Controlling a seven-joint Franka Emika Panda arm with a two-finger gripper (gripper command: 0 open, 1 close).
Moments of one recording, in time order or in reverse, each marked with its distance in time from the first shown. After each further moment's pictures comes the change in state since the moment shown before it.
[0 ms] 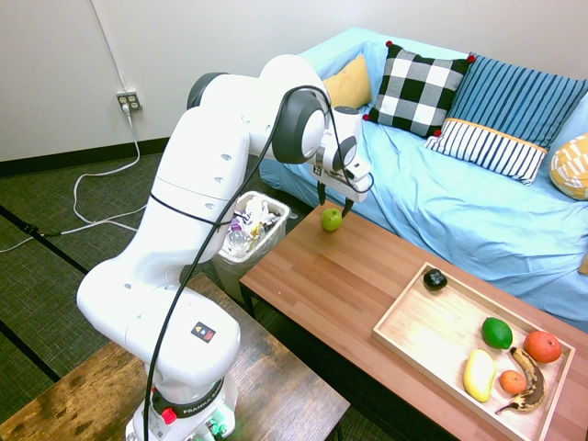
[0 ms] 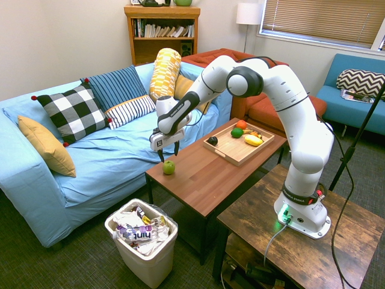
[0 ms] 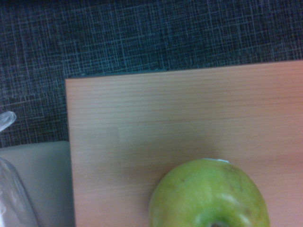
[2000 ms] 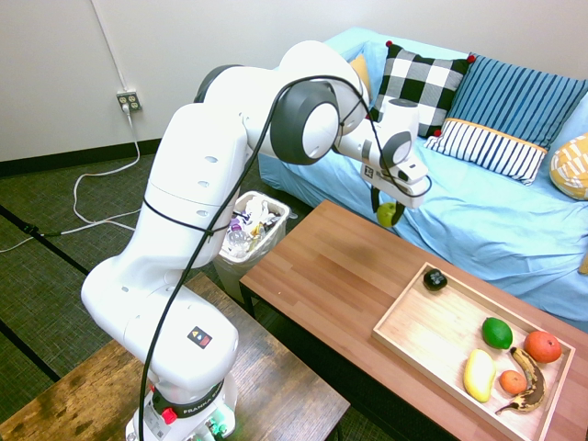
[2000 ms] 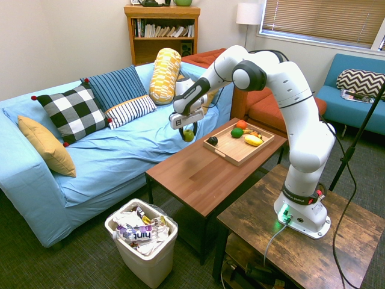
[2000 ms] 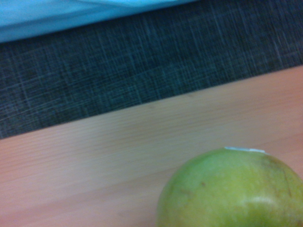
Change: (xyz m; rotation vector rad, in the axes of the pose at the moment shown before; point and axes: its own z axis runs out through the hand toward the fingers) arm 0.150 0.134 -0.068 -0.038 0.088 0.221
